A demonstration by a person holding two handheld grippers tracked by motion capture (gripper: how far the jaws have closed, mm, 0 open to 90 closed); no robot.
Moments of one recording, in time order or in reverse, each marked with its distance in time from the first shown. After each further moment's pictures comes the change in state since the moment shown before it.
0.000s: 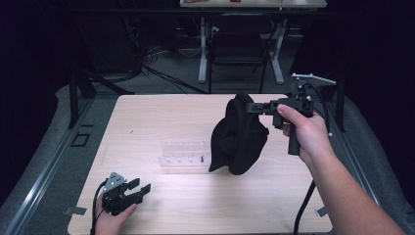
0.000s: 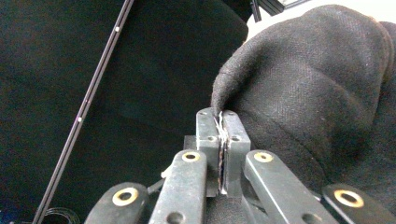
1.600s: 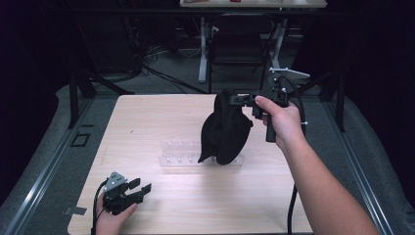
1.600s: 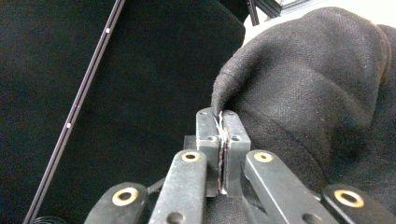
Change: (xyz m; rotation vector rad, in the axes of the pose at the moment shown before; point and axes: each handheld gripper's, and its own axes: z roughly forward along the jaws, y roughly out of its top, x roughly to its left) left arm 0.000 0.000 0.002 0.001 -0.009 -0.005; right arm -0.011 0.025 0.051 0.007 -0.015 -0.003
